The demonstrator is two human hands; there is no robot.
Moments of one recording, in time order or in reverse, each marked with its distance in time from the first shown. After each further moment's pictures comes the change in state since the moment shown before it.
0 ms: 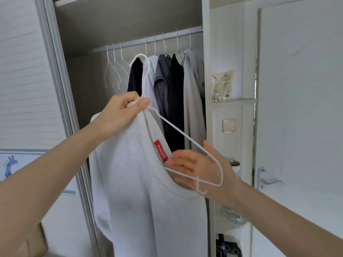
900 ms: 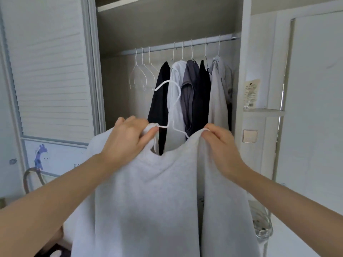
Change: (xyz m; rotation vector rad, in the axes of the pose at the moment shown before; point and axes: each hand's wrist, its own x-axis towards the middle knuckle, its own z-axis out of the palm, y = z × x) left_hand -0.071 -0.039 -0.027 0.732 0.188 0.204; right_hand 0.060 -0.022 0.043 -1.047 0.336 -0.706
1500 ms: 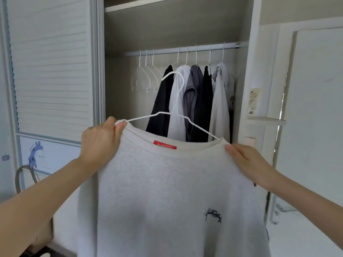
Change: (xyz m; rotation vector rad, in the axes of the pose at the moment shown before) left_hand -0.022 -0.062 0.004 0.198 0.067 -0.319; right_hand -0.002 0.041 -0.069 -0.559 -0.212 0.227
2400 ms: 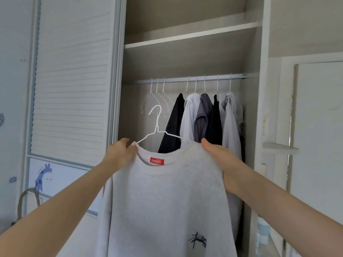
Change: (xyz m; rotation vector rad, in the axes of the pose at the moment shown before) left_hand 0.055 -0.035 0.031 -0.329 -0.418 -0.408; right_hand 0.044 -0.140 0.030 1.047 -0.144 0.399
